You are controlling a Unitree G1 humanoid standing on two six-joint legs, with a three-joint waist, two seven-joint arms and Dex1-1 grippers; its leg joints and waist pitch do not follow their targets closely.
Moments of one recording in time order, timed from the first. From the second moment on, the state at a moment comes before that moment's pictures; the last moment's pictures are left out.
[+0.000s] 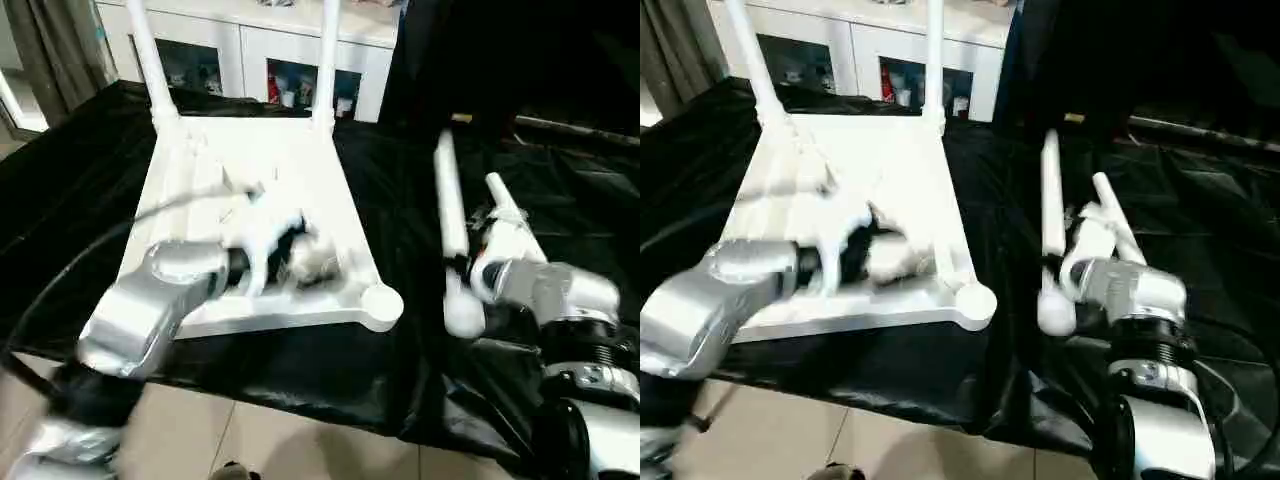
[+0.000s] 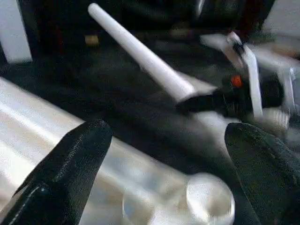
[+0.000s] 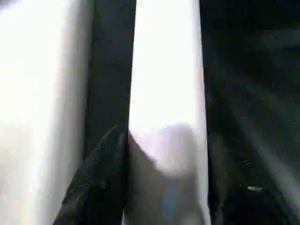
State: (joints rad) left arm -0.58 0.29 -0.05 -0.12 -0.39 0.79 -0.60; right arm -0.66 -0.23 -0.37 0.43 0.38 0.86 0.27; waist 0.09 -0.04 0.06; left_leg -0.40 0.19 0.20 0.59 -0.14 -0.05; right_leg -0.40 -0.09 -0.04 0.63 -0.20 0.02
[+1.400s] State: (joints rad) left arm -0.78 -0.05 0.29 0.11 -0.63 0.92 -0.20; right arm -0.54 -0.13 0.19 0.01 0.25 0.64 0.44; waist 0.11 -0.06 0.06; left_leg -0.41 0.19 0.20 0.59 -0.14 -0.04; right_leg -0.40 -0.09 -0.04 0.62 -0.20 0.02
